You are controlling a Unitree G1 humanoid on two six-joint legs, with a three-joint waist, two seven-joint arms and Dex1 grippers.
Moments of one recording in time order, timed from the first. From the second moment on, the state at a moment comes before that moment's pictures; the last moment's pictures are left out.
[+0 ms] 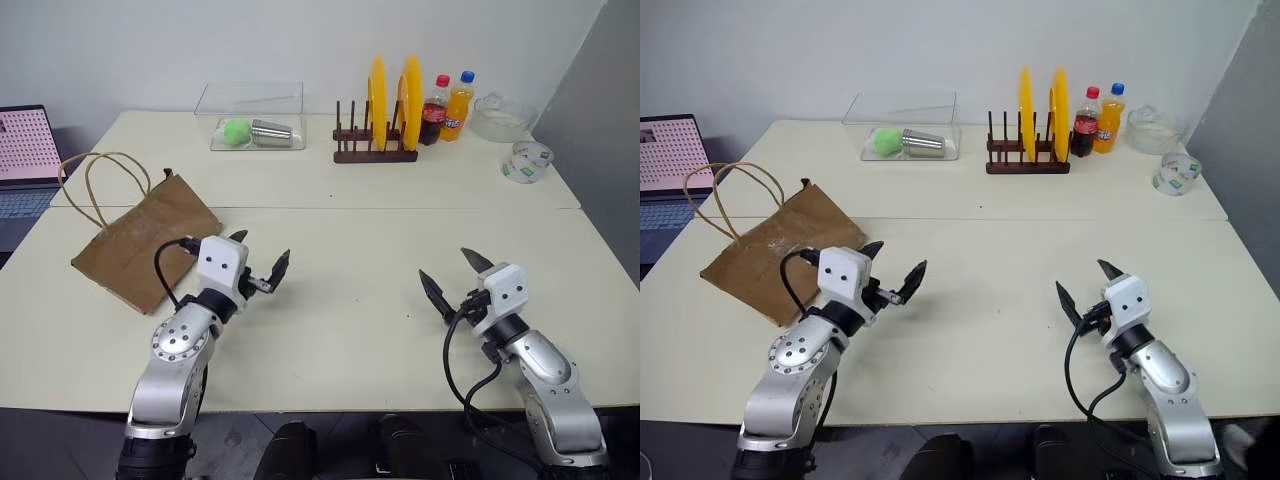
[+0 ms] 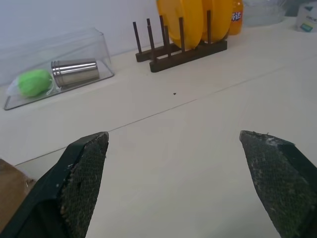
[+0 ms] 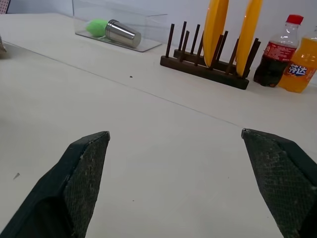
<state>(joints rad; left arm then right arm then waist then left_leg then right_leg) -0.09 0.35 0.08 -0.35 -0.17 0.30 -0.37 0.06 -0.33 -0.05 -0.38 0.15 0.13 0.41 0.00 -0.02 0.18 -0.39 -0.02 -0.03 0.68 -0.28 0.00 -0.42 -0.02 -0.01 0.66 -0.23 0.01</state>
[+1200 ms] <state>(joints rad) 0.01 0.29 0.16 -0.45 -0.12 0.30 -0.19 -0.03 -0.41 0.03 -0.39 0.25 0.16 0.60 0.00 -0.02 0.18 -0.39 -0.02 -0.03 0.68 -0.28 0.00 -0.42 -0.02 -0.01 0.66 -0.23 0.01</state>
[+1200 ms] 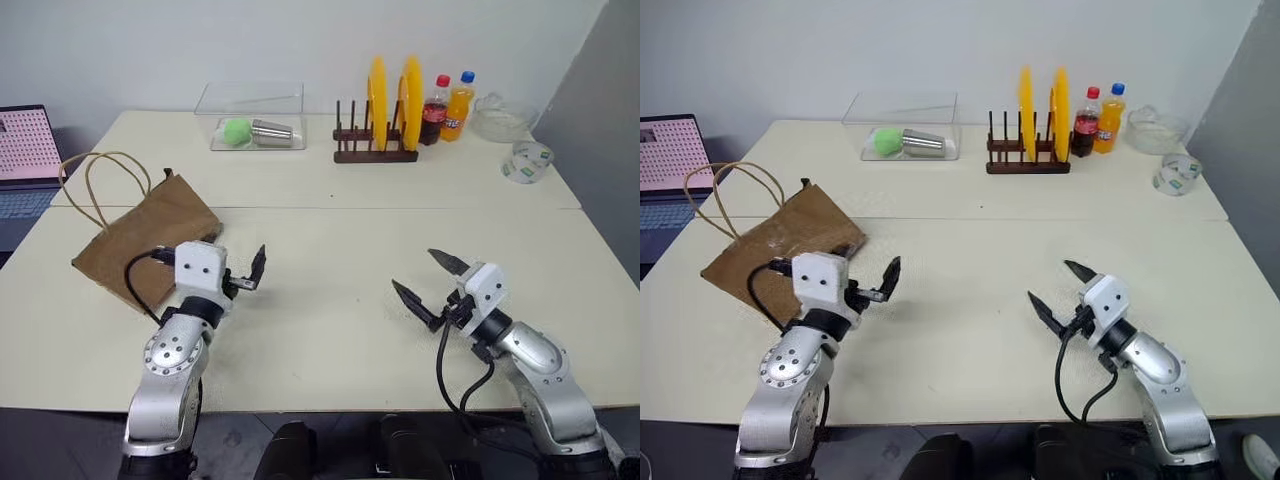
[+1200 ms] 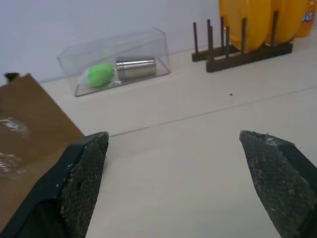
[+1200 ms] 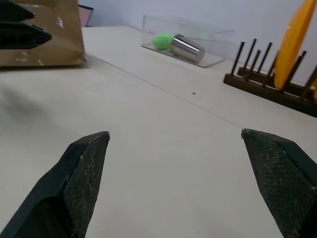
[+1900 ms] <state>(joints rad) -0.11 0.72 0.70 -0.27 -0.55 0.64 -0.35 -0.47 -0.49 0.12 -0.41 0.56 0.46 0.92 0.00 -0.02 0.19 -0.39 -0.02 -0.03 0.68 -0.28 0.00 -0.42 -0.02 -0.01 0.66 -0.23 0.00</state>
